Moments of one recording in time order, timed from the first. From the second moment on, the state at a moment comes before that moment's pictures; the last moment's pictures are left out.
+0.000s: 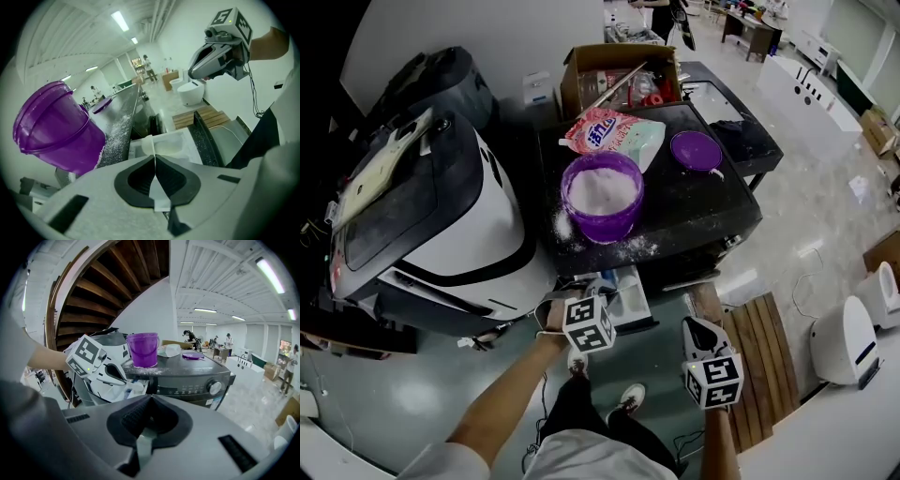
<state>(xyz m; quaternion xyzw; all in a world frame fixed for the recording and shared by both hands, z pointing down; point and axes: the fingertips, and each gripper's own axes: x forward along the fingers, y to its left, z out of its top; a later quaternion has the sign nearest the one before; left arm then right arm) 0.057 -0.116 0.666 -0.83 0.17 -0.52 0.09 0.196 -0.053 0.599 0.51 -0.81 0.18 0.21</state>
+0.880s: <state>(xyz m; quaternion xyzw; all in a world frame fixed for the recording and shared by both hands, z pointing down) 0.060 -0.117 0.616 -0.81 0.20 -0.49 0.23 0.194 -0.055 0.586 0.51 -0.82 0.16 0.20</state>
